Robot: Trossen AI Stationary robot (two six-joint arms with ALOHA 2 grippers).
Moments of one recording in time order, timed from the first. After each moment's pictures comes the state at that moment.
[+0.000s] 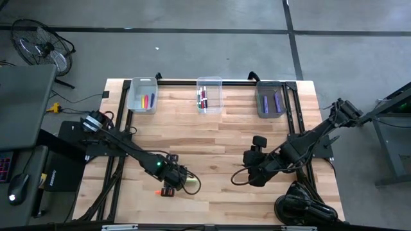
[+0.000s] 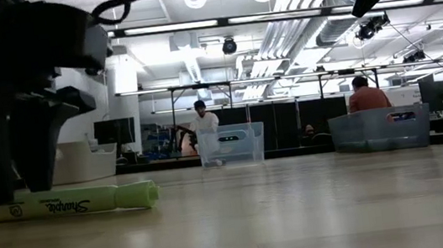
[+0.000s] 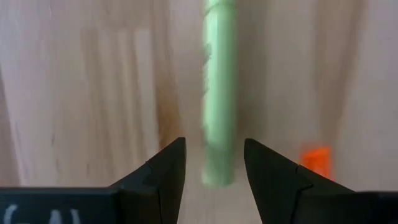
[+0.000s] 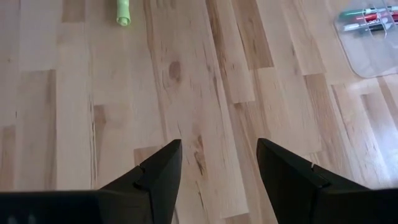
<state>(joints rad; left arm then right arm) -0.53 1.72 1.05 -0.60 -0.08 -0.48 0.58 1.41 1.13 -0.85 0.47 0.63</state>
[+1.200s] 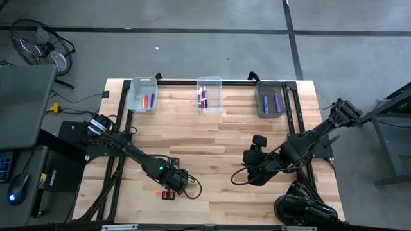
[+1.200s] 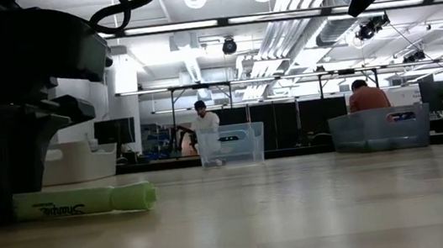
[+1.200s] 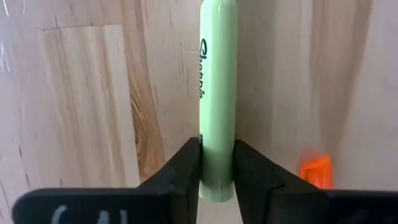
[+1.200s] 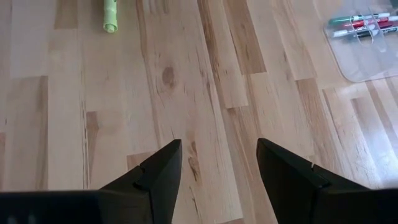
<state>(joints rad) -0.53 1.85 1.05 -0.58 -0.10 -0.48 0.58 1.41 1.13 -0.85 0.51 0.63</state>
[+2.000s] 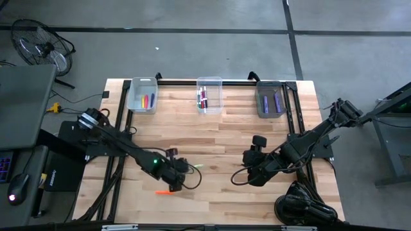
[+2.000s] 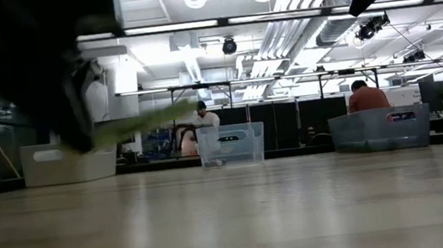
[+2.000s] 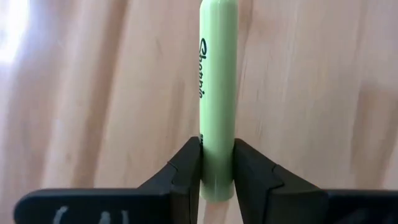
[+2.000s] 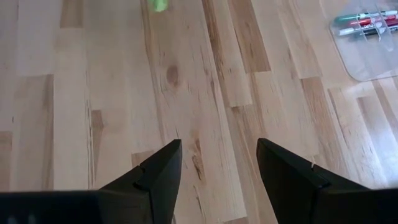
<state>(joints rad) -0.53 1.68 1.04 -0.58 -0.33 -0.63 0.58 1.41 1.13 -0.84 0.49 0.63</state>
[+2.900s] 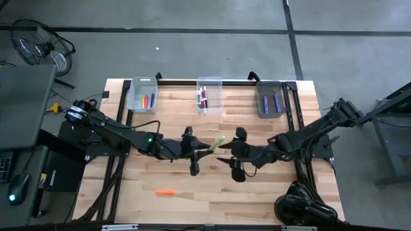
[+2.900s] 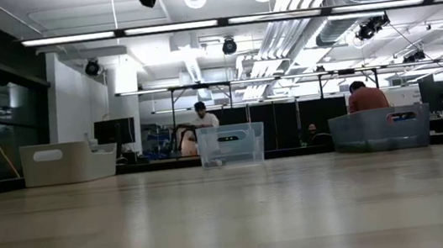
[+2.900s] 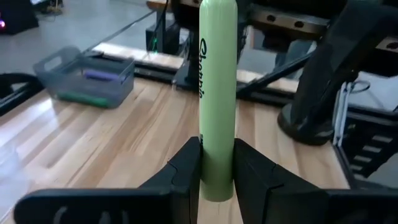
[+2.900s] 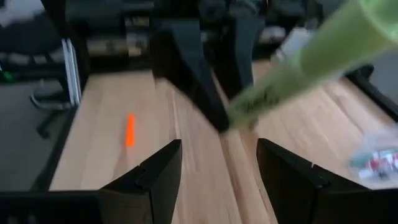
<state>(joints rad) -0.36 1.48 1.05 0.15 -0.50 -0.30 0.45 1.41 1.13 -0.21 0.53 0.32</state>
